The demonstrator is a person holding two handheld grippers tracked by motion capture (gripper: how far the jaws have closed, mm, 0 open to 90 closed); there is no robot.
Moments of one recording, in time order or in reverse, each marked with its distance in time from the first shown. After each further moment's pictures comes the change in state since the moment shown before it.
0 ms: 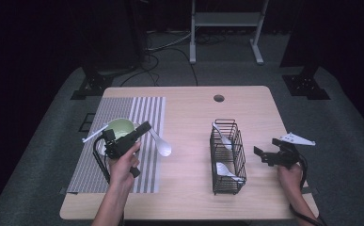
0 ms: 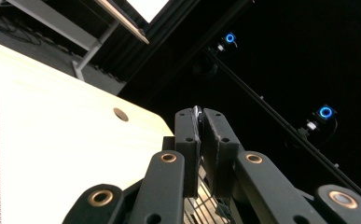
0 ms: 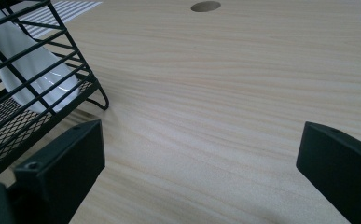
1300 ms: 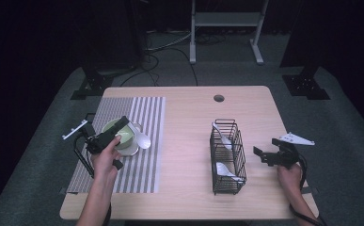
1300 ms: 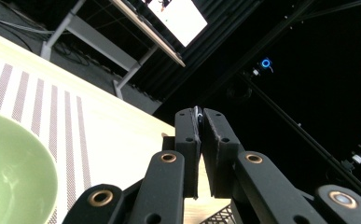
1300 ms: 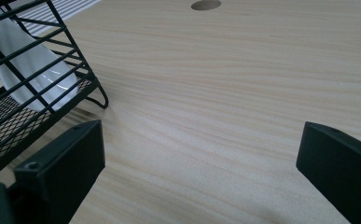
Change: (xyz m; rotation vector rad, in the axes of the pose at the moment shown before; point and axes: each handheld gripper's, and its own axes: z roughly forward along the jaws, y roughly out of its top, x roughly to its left) left arm 0.038 0.032 -0.025 -0.080 0.142 -0.008; right arm 0.001 0.000 0.001 0.005 -0.003 -0.003
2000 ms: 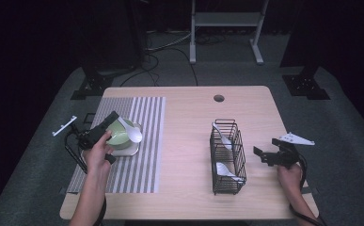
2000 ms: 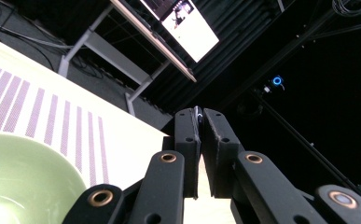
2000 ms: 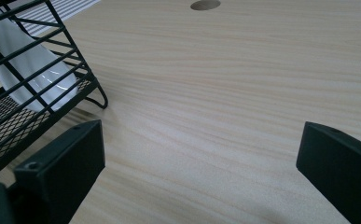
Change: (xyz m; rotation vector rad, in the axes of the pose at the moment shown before) left arm 0.012 0.021 -0.007 -0.053 0.049 -0.012; right arm 0.000 0.000 0.000 0.001 -0.001 0.001
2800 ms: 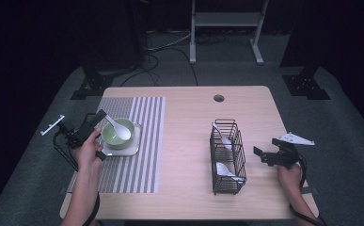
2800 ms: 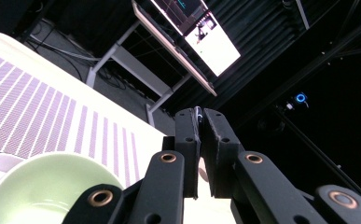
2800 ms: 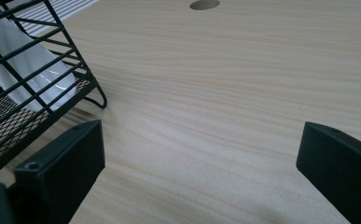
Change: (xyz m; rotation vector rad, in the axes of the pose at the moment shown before) left arm 0.022 0.020 -0.012 -0.056 0.095 -0.016; right arm 0.000 0.000 0.000 0.002 -0.003 0.001
